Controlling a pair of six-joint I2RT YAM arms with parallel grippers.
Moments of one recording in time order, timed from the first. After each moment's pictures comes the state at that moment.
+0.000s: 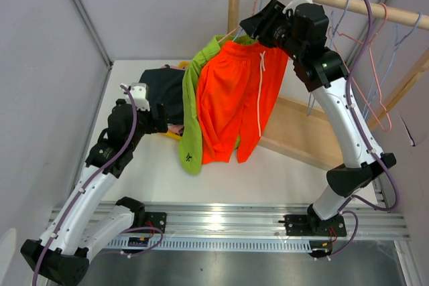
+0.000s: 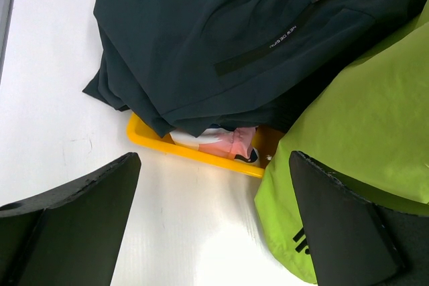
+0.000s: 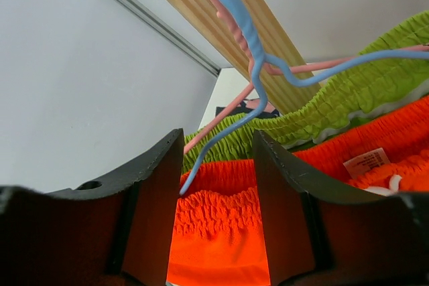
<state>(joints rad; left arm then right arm) -0.35 0.82 0.87 -0.43 -0.21 -0.12 0.47 1.66 2.12 -0.50 -0.05 0.67</state>
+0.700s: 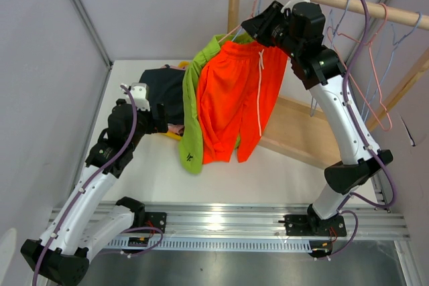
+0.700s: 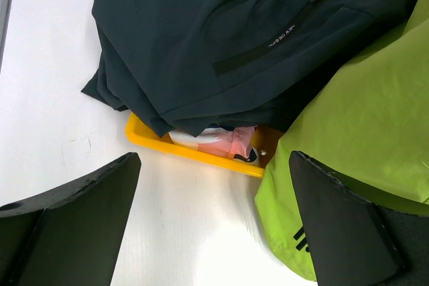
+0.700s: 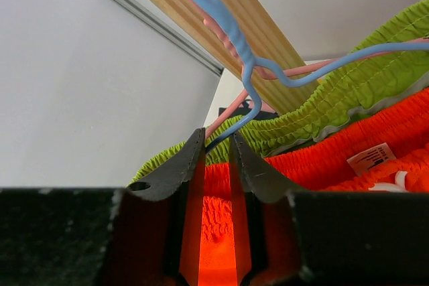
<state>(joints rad) -0.35 0.82 0.87 -0.43 -0.20 -0.12 0.47 1.69 2.15 -0.50 -0.05 0.70</state>
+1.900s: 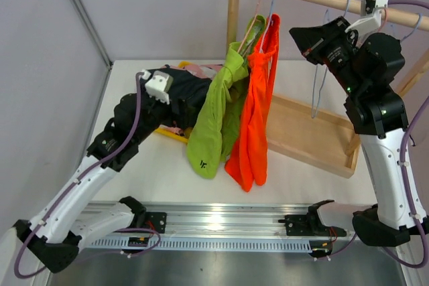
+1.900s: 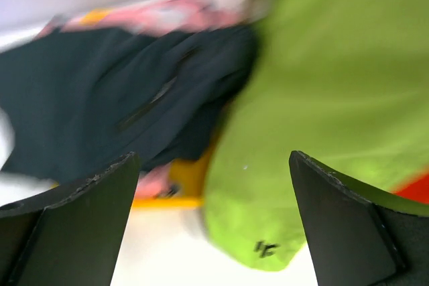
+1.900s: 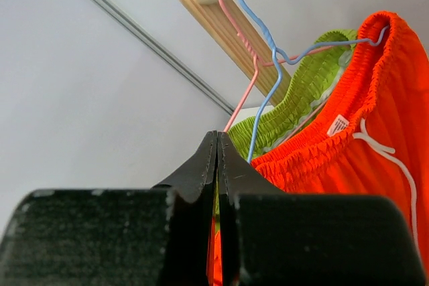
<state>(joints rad) -0.54 0.90 1.05 -0.41 -0.08 -0.12 0.35 1.24 1.86 -0.47 -0.08 0.73</state>
